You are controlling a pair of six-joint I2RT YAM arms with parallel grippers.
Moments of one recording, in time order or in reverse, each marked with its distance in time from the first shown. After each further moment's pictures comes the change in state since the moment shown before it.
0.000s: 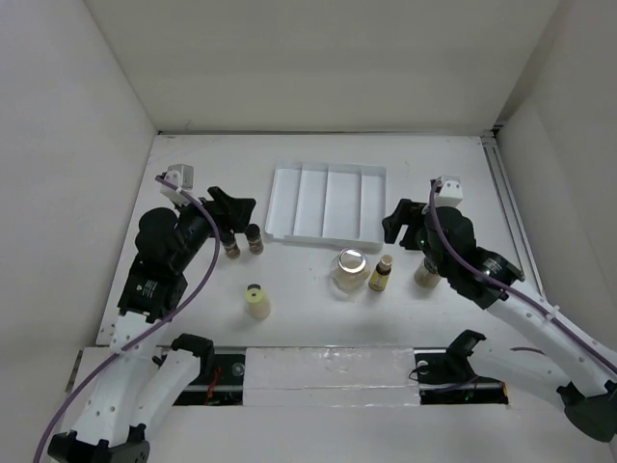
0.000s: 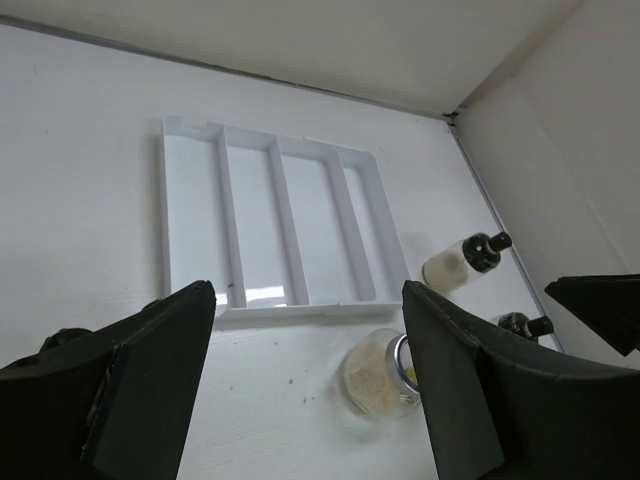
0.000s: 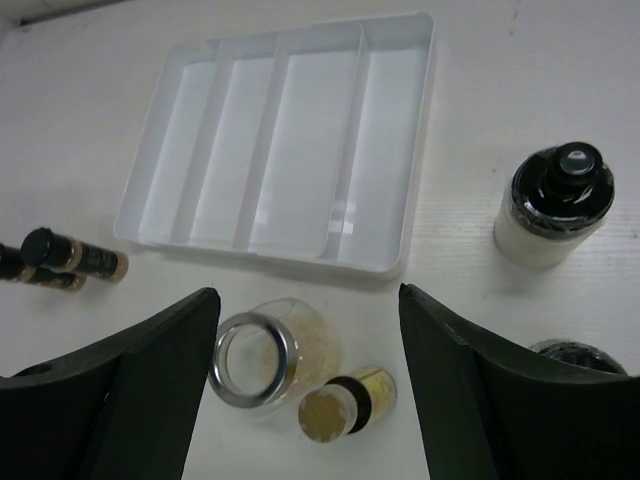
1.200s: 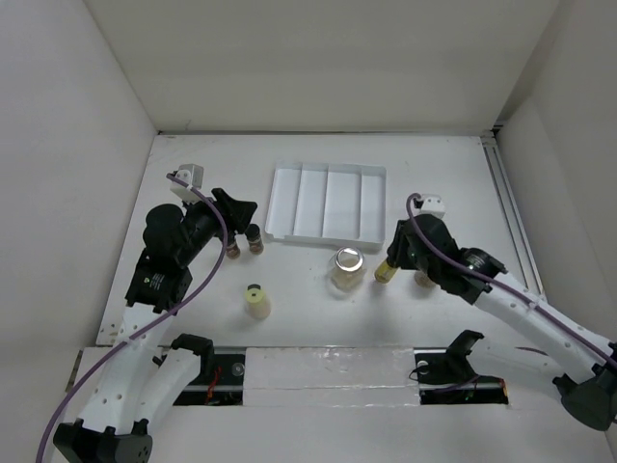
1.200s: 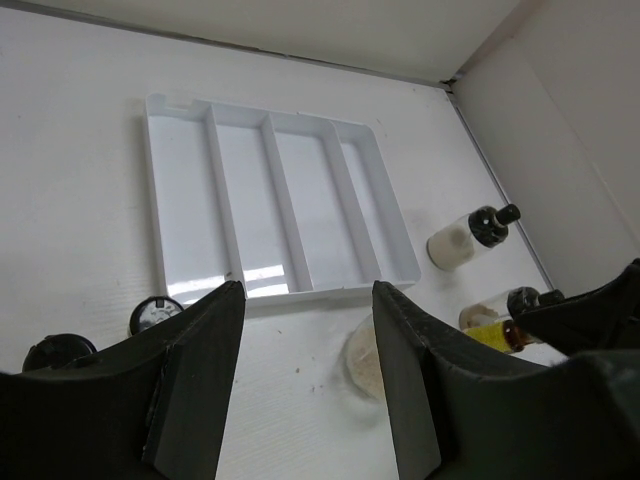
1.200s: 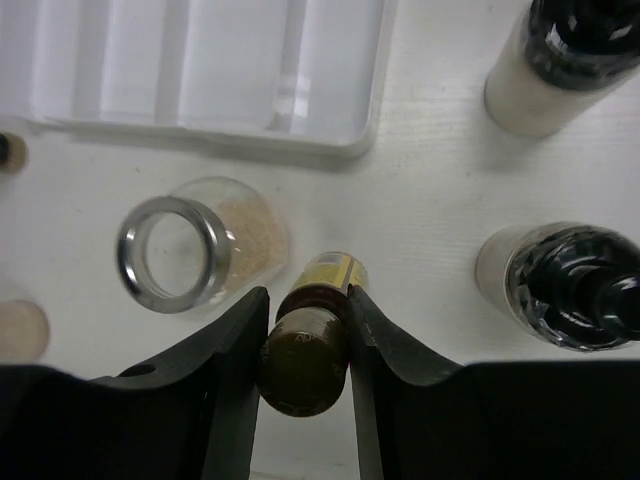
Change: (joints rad) left arm 0.029 0.050 -0.049 0.063 0.097 0.036; right arm 0.040 0.107 -0.046 -0.232 -0.082 0.104
